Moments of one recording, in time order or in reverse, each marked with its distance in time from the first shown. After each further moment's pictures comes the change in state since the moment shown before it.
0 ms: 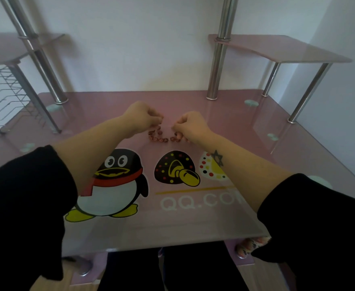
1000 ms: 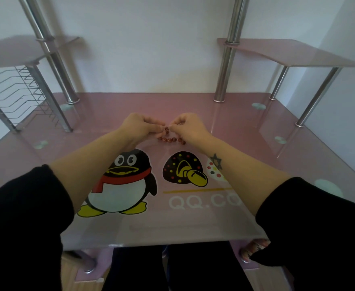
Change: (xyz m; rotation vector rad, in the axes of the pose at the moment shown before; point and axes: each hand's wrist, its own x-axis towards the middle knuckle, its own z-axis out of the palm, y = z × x) left_hand -0.030 -0.024 -0.005 -0.543 -0.006 -0.125; right_hand -0.011 -0.017 0.019 0.046 0.001 -0.143
